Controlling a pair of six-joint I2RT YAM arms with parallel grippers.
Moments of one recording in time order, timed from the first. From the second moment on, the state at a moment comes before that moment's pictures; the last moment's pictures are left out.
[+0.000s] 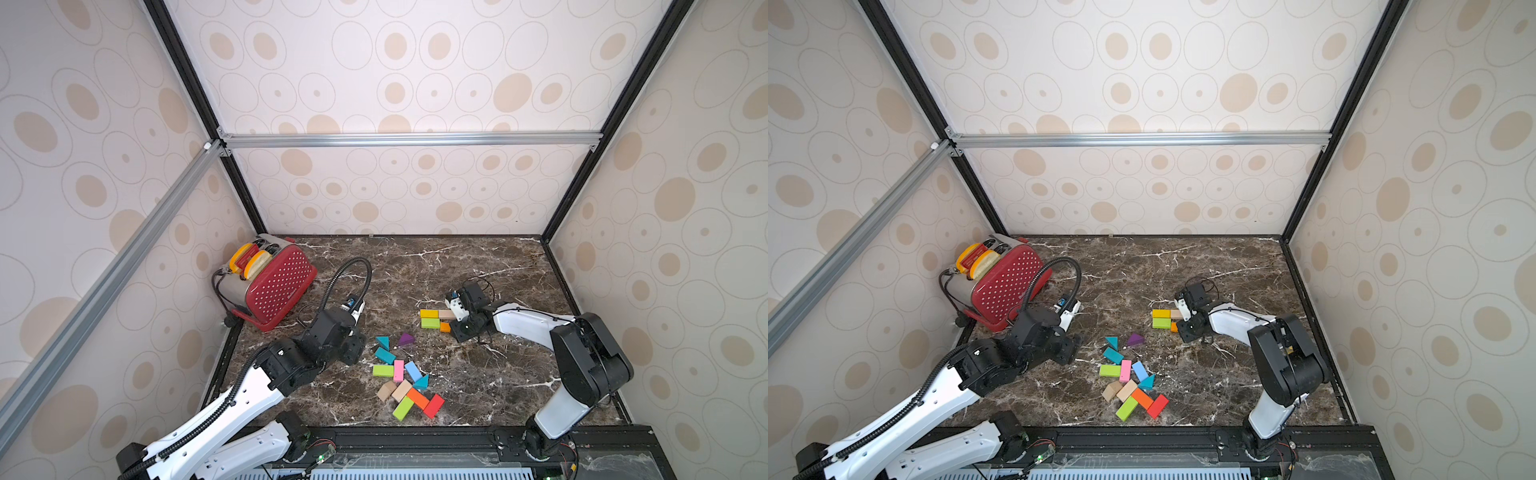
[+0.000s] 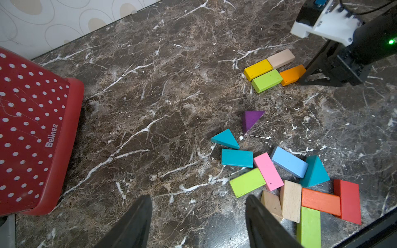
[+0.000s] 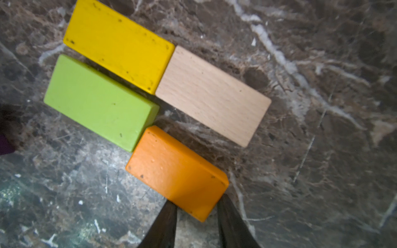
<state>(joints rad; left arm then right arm) -0.77 0.87 0.89 -0.82 -0.30 -0.18 0.53 1.68 0.91 -0.42 -0.05 0.00</state>
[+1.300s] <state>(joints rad) -0.77 0.88 0.89 -0.82 -0.29 -0.18 0.51 1.72 0.95 -0.39 -0.06 -0.03</state>
